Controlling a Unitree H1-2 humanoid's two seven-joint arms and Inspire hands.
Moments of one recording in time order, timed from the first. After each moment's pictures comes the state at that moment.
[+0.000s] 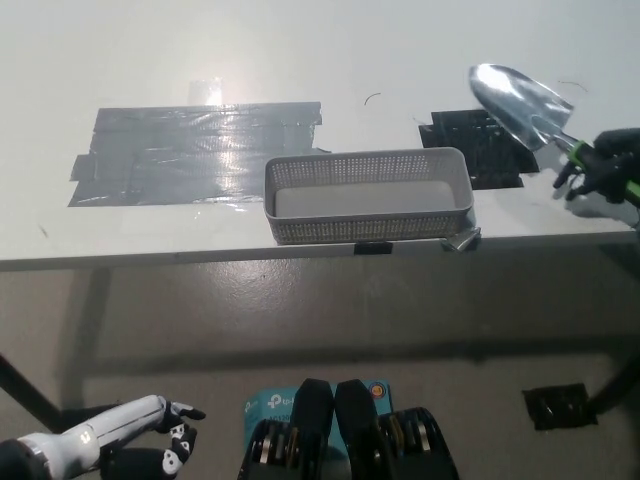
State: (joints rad) left_arm -0.11 0.41 0.02 -0.41 0.59 0.46 -1.11; right_arm -1.13 -0.46 0.24 1.12 -0.41 0.32 0.69
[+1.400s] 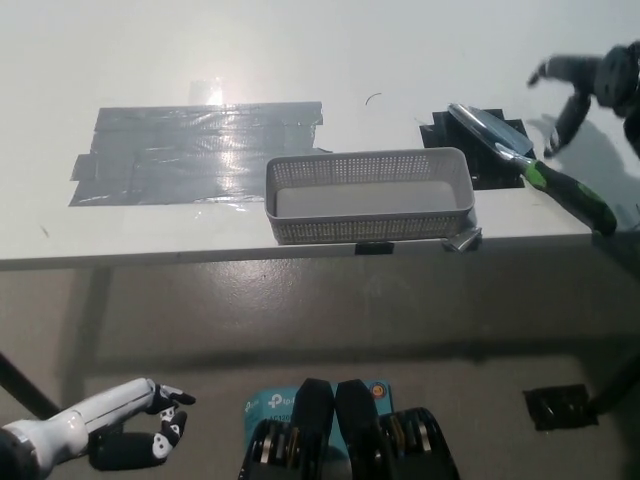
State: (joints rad) left_arm -0.13 0.42 0.05 -0.44 0.60 0.46 -1.13; right_arm -1.24 -0.48 0.60 0.85 -0.61 0.27 0.61
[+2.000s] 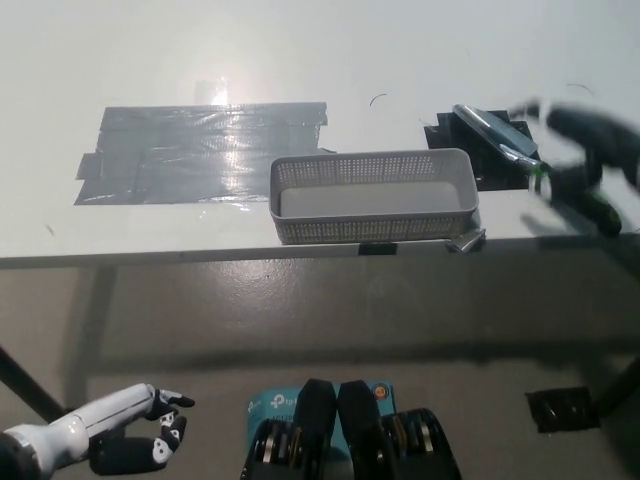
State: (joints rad) left_arm -0.12 0.41 0.05 -0.43 0.61 0.46 -1.13; right_arm -0.71 -0.54 0.29 0.11 -0.52 0.33 0.64
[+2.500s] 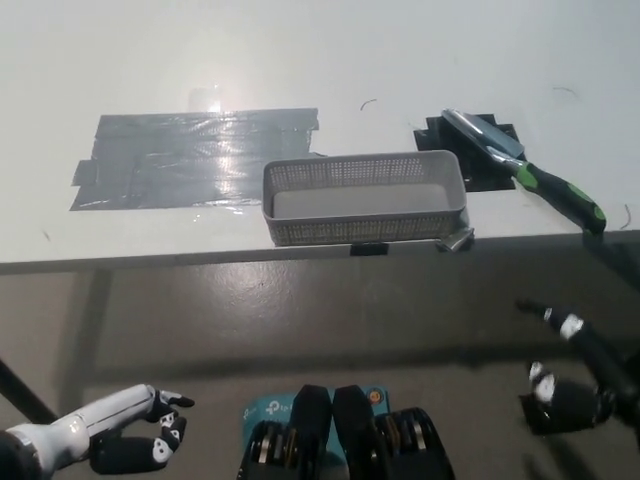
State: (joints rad) left_arm -0.12 0.41 0.05 -0.41 0.60 0.46 -1.13; right_arm -0.06 -0.28 -0.01 -0.23 -0.38 0.25 0.49
